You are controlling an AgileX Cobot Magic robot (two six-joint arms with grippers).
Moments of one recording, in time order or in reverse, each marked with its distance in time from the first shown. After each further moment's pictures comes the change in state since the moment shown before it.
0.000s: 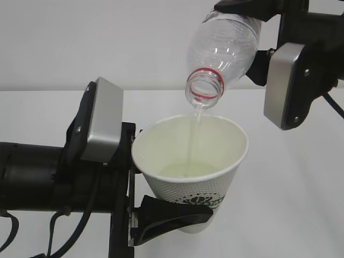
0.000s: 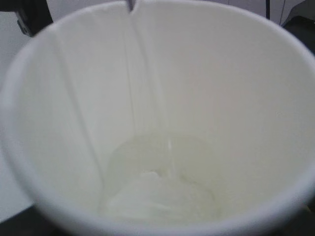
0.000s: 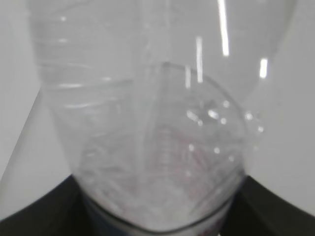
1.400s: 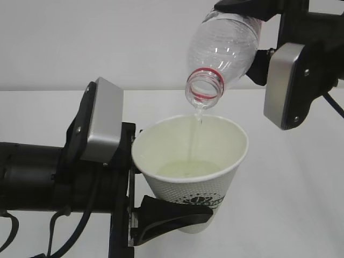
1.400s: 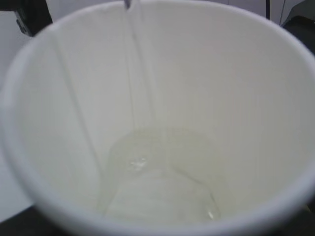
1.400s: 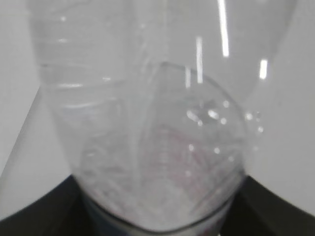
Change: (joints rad) left arm 0.000 0.000 0.000 0.000 0.000 0.000; right arm 0.000 0.000 0.000 0.003 0.000 -0.007
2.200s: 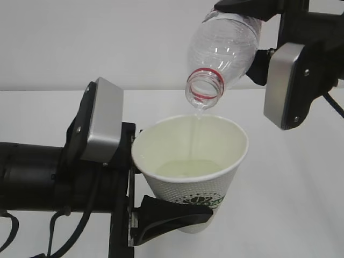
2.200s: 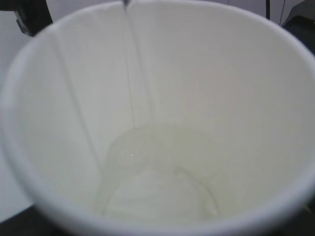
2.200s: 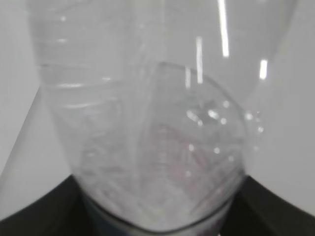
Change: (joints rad) left arm 0.000 0.000 0.000 0.000 0.000 0.000; right arm 0.000 0.000 0.000 0.000 0.000 -0.001
